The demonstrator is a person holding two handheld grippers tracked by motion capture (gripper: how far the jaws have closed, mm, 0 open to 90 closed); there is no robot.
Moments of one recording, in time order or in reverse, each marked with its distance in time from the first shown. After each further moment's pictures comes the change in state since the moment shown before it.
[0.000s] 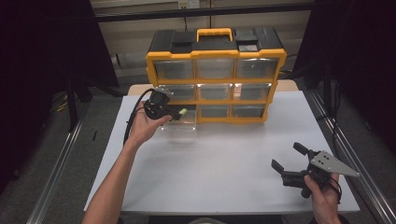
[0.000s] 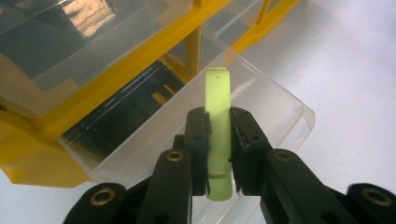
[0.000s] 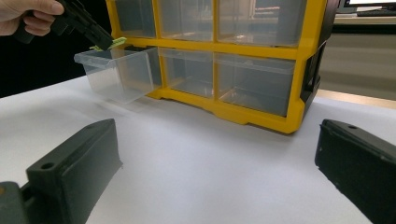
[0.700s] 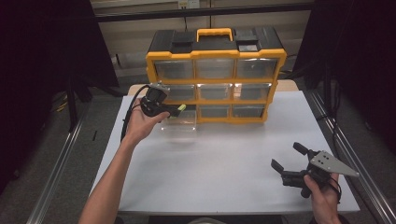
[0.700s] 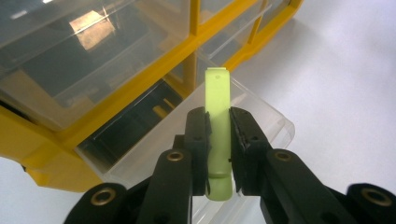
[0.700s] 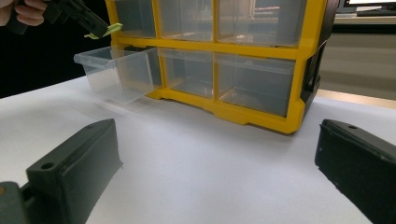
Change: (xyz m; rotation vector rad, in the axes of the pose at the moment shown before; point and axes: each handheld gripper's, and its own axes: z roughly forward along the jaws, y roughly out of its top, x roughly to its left) left arm -0.002 0.006 -0.017 -0.044 -0.009 0.016; right arm 0.000 0.000 0.000 0.003 0.001 -0.001
